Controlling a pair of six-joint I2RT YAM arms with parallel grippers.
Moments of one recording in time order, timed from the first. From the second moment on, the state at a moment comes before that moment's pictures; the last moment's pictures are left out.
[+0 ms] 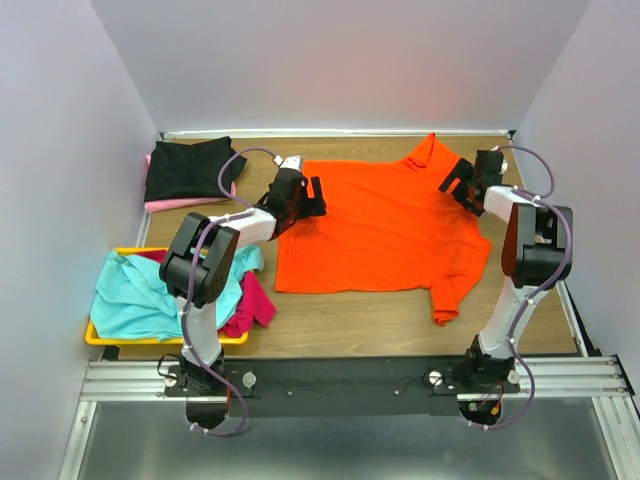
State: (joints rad) left arm -0.45 1.91 1.13 0.19 -0.06 -0.48; right arm -0.10 1.97 1.26 -0.08 0.02 0.51
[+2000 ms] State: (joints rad) left arm -0.86 1.29 0.61 -0.15 -0.59 -0.95; right arm -0.16 1.30 0.97 -0.14 -0.17 0.45
